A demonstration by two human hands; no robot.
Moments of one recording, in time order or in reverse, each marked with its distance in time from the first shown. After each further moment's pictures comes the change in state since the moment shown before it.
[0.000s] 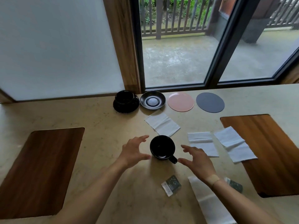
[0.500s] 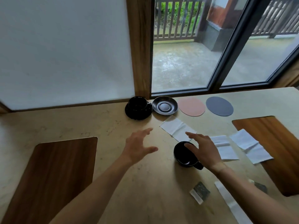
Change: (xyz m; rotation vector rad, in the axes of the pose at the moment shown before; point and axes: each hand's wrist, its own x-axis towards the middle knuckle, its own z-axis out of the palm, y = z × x) left_hand 0.019 -0.060 -0.081 -0.044 0.136 0.220; right_hand 0.037 -0.103 0.019 -0.052 0.224 -0.031
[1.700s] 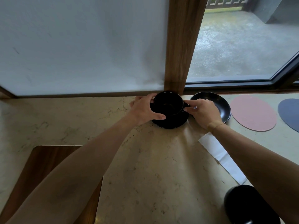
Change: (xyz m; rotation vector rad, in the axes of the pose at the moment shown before) left_hand 0.206 -0.134 -0.046 0.086 -0.012 -0.223; right_hand 0.272 -0.063 0.133 -0.024 -0.103 -0.154
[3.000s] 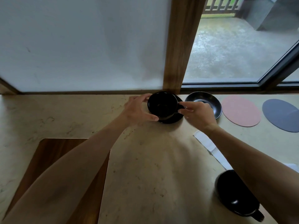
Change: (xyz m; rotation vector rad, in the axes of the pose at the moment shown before) left_hand -0.038 -0.011 -0.022 -0.172 0.001 0.031; right_hand -0.048 -0.040 -0.024 0.150 0.024 0.039
